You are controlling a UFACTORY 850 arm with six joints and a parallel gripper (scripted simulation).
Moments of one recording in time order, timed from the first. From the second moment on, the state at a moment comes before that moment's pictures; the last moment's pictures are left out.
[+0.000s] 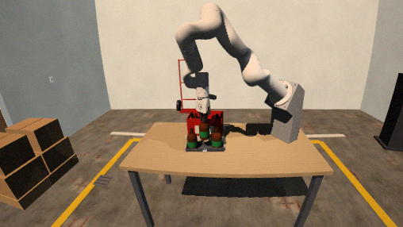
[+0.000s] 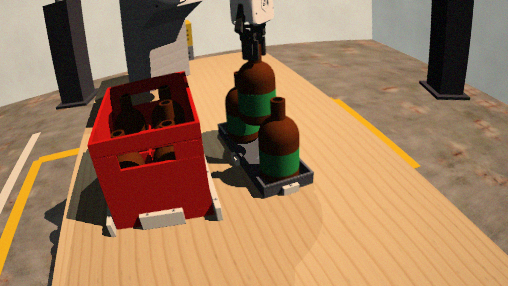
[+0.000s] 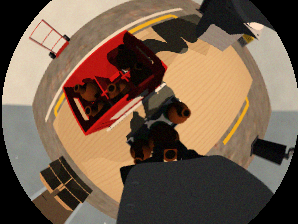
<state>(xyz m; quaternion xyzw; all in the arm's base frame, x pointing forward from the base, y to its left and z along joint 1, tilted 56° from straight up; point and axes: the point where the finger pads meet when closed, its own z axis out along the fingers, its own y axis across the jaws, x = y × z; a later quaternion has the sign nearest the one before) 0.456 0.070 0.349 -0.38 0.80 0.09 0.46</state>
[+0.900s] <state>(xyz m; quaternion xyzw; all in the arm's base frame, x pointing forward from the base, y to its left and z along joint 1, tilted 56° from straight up) 0.452 0.068 0.352 -0.38 0.80 0.09 0.46</state>
